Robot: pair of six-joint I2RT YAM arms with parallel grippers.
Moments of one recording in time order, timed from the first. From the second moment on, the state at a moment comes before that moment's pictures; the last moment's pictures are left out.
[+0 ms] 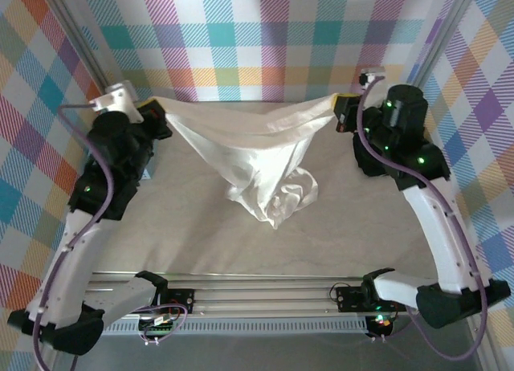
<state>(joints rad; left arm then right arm) -0.36 1.00 1.44 -0.48 -0.36 -0.42 0.31 1.16 1.53 -0.56 -0.14 0.19</state>
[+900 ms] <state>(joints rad) -0.25 1.75 2.30 -0.67 -0.26 -0.38 0.17 1.74 2.27 -0.58 -0.19 0.25</state>
